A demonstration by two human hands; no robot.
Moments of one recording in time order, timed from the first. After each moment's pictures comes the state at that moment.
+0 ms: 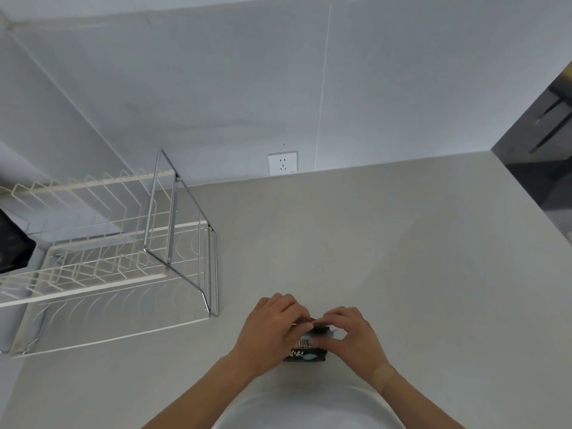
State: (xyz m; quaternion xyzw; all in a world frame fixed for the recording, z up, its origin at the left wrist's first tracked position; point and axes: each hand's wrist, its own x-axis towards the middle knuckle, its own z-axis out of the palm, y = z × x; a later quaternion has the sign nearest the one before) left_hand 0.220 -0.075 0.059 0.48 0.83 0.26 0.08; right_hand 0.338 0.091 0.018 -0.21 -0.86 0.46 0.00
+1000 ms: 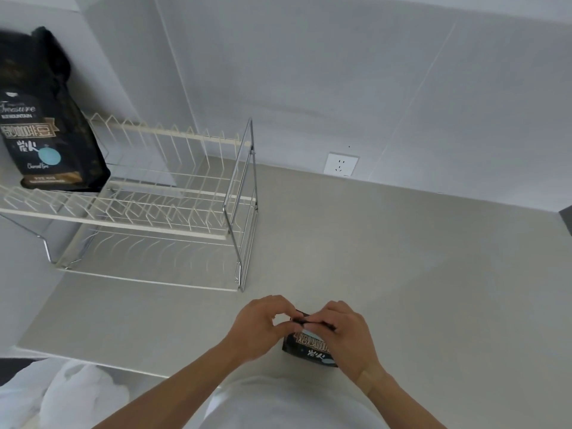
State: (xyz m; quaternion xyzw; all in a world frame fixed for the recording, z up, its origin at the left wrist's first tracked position) left_hand 0.215 -0.136 0.032 0.24 0.84 0.45 0.20; right_hand 0.288 0.047 0.055 -0.09 -0.90 0.43 -0.02
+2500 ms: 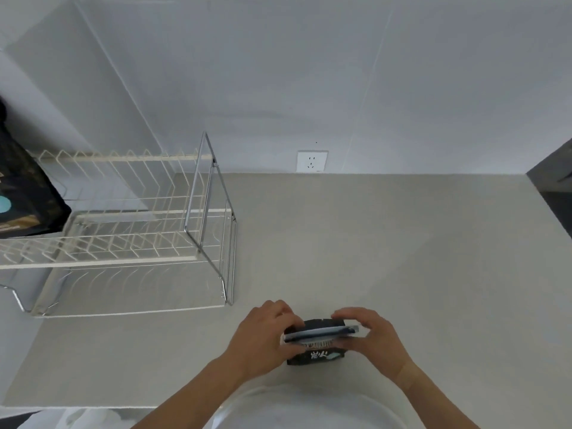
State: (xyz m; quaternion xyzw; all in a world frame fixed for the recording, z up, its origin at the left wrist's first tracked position) left_hand 0.218 -0.119 0.042 0.41 0.87 0.23 0.14; right_hand 0.328 0.108 0.034 -0.21 -0.82 0.53 -0.05
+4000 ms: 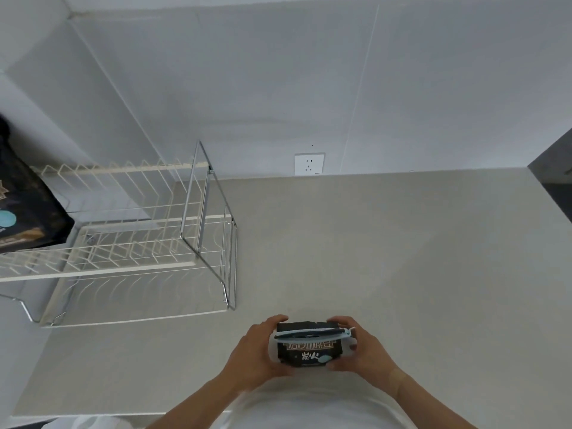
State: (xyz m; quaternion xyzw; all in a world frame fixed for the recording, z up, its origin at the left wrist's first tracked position) left_hand 0.230 -0.143 -0.002 0.24 0.87 0.31 0.32; right_hand 0.338 0.098 -0.014 -0.20 -0.79 0.56 -0.16
